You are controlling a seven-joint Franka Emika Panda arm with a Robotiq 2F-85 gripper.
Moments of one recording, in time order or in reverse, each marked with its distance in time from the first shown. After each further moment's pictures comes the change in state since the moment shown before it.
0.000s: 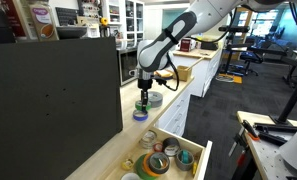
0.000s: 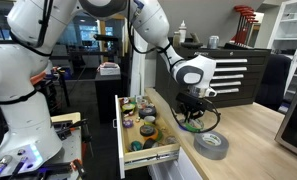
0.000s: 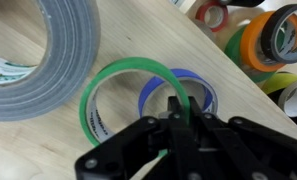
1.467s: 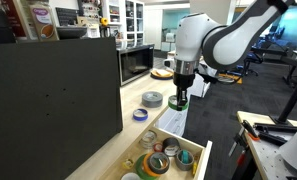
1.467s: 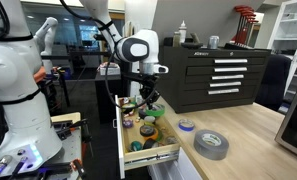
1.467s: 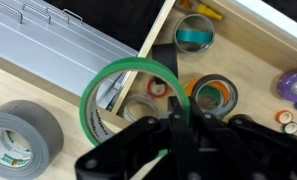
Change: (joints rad) arm 0.228 -0.697 -0.074 -0.835 -0.279 0.197 0.595
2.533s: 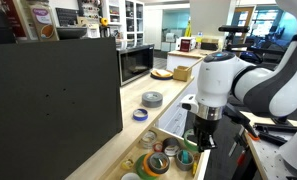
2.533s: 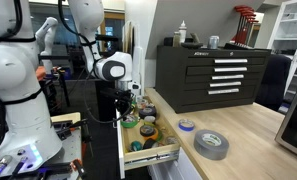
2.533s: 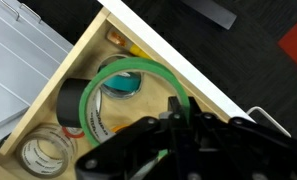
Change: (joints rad) arm 0.137 0.116 0.095 -0.227 -0.052 0.266 0.080
